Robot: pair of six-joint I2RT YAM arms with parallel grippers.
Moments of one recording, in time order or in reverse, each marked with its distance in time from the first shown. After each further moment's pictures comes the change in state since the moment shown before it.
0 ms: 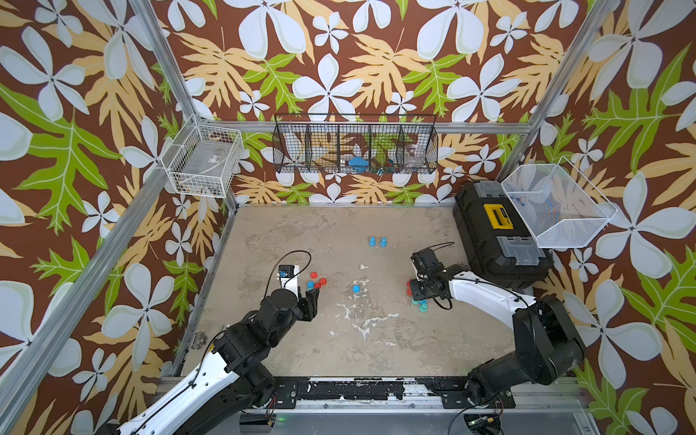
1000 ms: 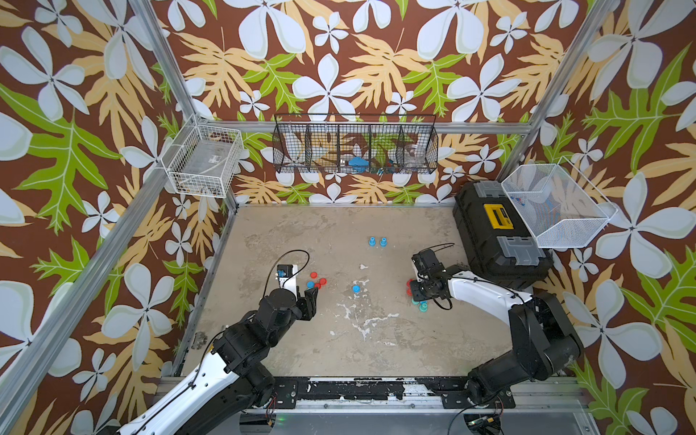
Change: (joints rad) left arm 0.013 -0.006 0.000 0.000 0.000 0.000; right arm -0.018 0.026 -0.012 0.025 -0.033 -0.004
